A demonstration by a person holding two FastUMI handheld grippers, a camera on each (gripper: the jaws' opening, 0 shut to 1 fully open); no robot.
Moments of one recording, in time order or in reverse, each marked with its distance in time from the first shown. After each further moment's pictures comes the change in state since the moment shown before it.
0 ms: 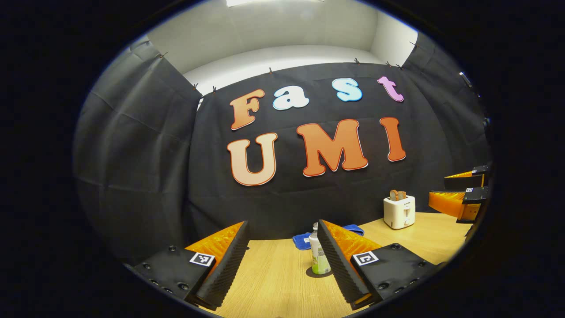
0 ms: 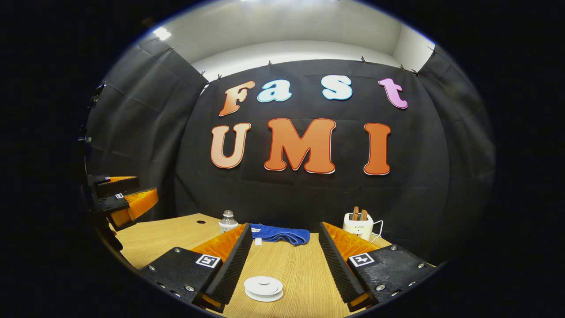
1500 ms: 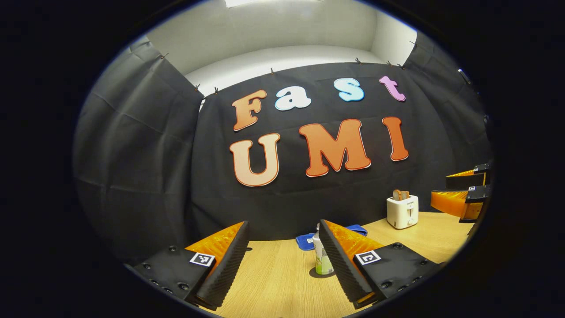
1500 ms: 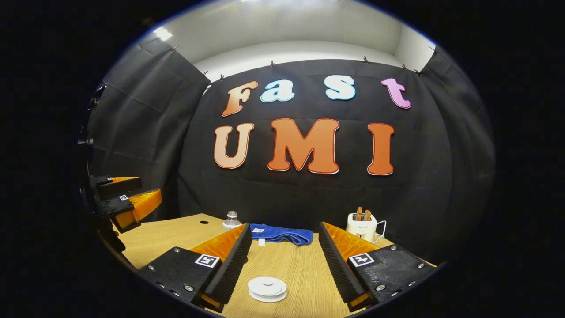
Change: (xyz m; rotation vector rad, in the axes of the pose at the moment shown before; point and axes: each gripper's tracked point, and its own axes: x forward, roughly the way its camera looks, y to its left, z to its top) left arm 0.001 0.007 0.002 0.002 -0.008 0.021; right arm 0.001 0.006 0.003 0.000 -0.005 0.019
